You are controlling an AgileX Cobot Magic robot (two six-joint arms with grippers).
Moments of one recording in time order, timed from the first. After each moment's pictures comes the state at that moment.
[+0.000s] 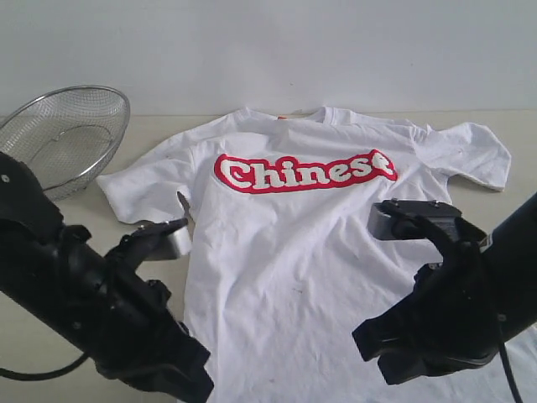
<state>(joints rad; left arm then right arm) -0.52 1.62 -0.70 -0.93 0.79 0.70 0.35 1.37 -0.65 0.54 0.77 -0.25</state>
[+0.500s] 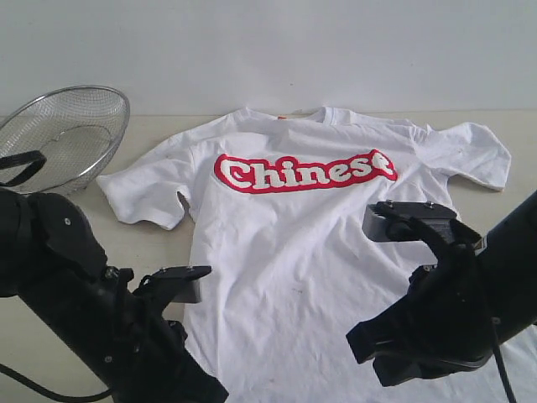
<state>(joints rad) -0.57 1.78 -0.70 -0.94 0.73 0.70 0.37 1.37 -0.64 0.55 0.76 -0.23</state>
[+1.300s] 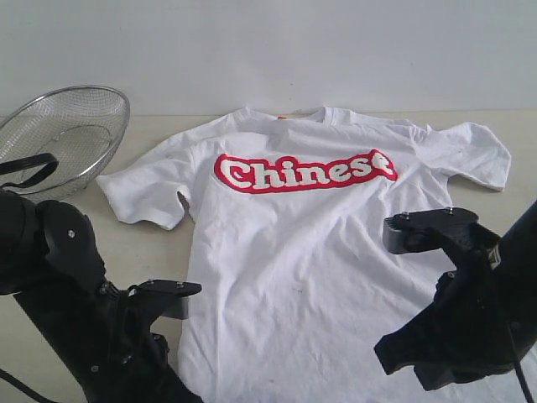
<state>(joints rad) -0.57 1.80 -0.69 -0.73 0.73 0.52 0.37 1.37 -0.64 0.29 0.79 -0.04</state>
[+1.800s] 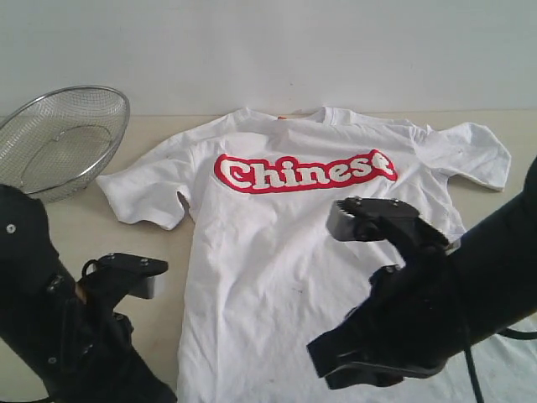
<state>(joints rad) -0.57 1.60 -0.64 -0.49 0.69 0.25 0.47 1.37 -0.64 0.76 0.68 -0.43</state>
